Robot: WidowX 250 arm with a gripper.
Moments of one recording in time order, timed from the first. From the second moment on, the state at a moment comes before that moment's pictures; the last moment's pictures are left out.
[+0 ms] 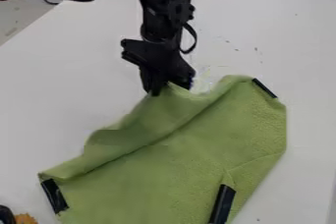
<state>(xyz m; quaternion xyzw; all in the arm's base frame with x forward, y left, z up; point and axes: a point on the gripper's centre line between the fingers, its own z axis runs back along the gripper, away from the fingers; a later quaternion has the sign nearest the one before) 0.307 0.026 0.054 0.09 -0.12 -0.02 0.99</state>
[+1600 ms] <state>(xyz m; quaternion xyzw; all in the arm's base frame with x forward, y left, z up) 0.380 0.104 0.010 0.05 -0.12 -0.08 0.99</state>
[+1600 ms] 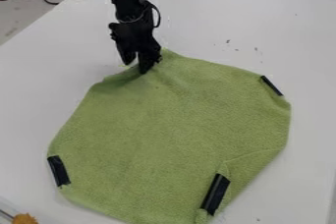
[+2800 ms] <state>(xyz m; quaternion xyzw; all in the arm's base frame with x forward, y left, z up) 0.390 0.104 0.065 0.06 -0.06 -0.03 1.00</state>
